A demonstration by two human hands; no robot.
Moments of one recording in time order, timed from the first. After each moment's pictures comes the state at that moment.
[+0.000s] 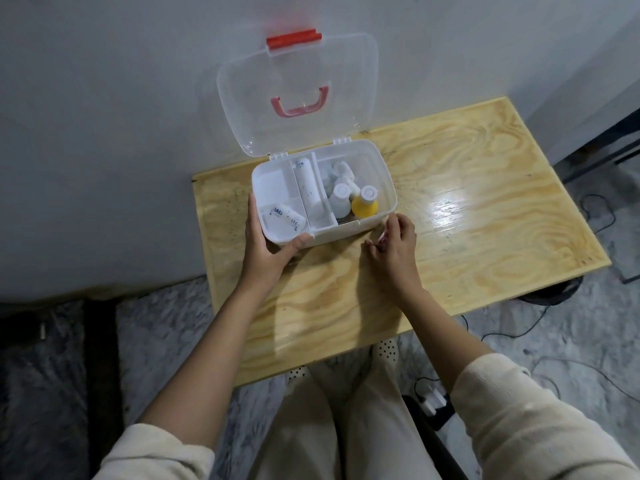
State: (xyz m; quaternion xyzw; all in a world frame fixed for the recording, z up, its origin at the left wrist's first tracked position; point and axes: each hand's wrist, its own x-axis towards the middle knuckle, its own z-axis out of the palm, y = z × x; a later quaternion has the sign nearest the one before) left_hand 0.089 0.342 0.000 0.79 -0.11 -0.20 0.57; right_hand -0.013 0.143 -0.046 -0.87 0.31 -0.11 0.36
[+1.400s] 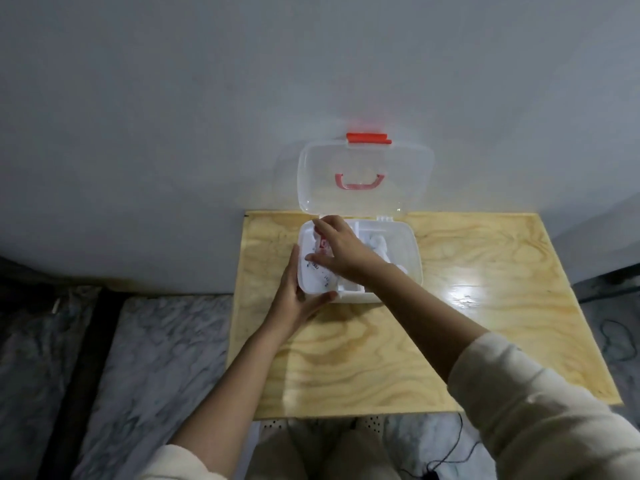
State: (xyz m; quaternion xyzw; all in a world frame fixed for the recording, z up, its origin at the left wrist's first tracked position) left_hand 0.090 0.335 0.015 0.73 -0.08 -0.21 0.65; right_hand 0.121 0.192 0.075 -0.94 -0.03 0.10 0.31
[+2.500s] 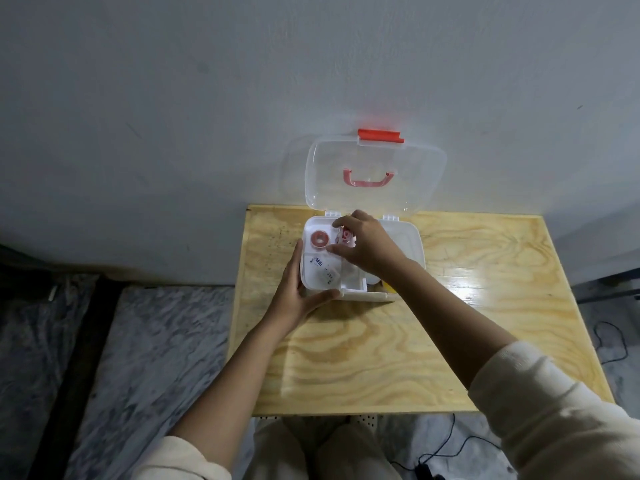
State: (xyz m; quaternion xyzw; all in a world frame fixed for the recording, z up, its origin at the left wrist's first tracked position) left_hand 0.093 0.338 0.018 0.70 -0.06 -0.24 0.67; right_hand 0.126 0.171 0.081 -0.96 0.02 0.06 0.29
